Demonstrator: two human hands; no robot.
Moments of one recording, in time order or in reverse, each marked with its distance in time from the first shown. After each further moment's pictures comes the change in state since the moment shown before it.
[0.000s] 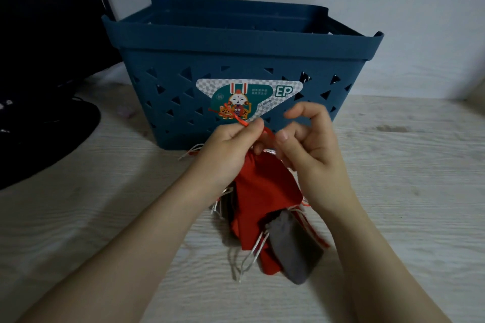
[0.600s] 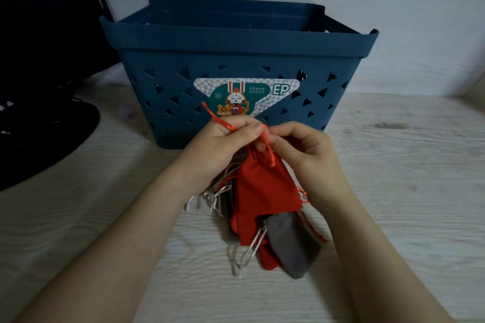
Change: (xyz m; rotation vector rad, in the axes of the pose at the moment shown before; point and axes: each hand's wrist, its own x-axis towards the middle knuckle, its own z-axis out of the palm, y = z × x) left_hand 0.004 0.002 -0.016 -0.077 -0.266 0.093; right_hand 0.001 0.003 -0.001 -0.060 0.053 0.212
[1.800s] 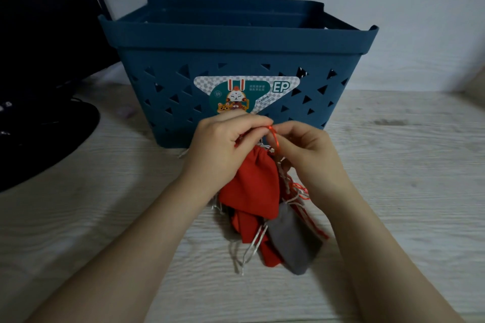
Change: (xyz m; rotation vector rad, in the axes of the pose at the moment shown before) left_hand 0.000 -0.006 0.002 0.844 0.313 0.558; right_hand 0.001 -0.004 0.000 -0.021 0.026 0.124
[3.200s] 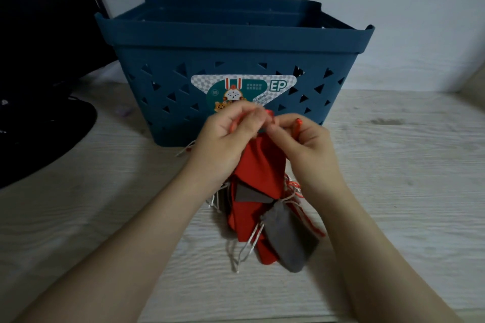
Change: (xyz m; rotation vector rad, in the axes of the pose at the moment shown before) left_hand 0.004 0.016 0.004 -0.685 -0.096 -0.478; right_hand 0.001 0.004 0.004 0.035 0.098 -0.112
